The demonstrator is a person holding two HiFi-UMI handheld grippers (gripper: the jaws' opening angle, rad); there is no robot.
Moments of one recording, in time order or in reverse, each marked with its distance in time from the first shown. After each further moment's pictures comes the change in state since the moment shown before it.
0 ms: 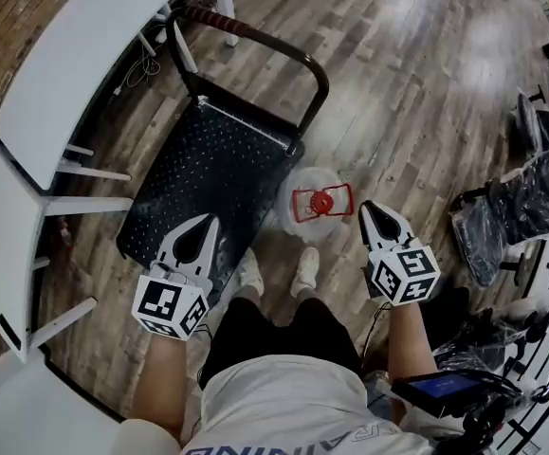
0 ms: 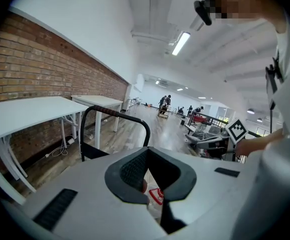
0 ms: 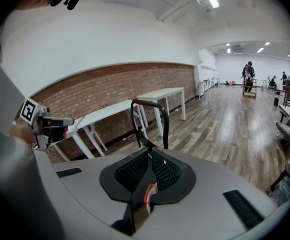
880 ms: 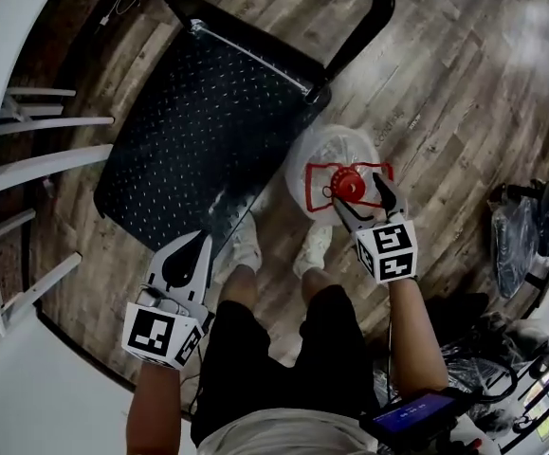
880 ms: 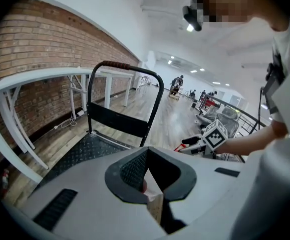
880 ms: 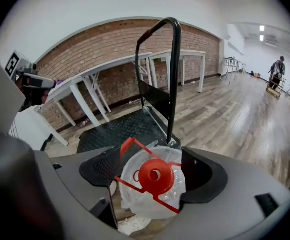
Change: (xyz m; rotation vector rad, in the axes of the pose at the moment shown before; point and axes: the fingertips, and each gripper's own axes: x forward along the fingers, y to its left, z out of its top) left arm 0.058 0.020 -0.183 -0.065 0.236 0.110; right arm 0.172 -0.041 -0.225 -0.181 0.316 0.122
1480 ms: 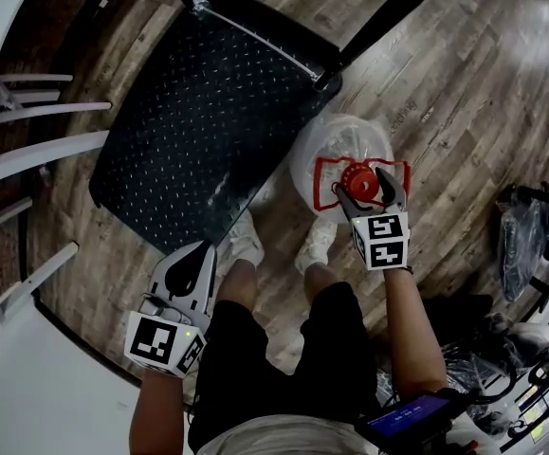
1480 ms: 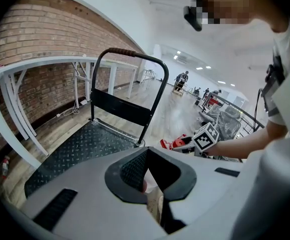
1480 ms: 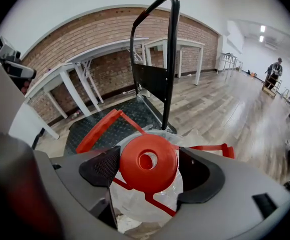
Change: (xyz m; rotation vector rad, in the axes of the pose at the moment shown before) left arm 0.009 0.007 -0.050 -0.070 0.070 0.016; right arm 0.056 -0.010 -0.052 0.003 0.086 -0.062
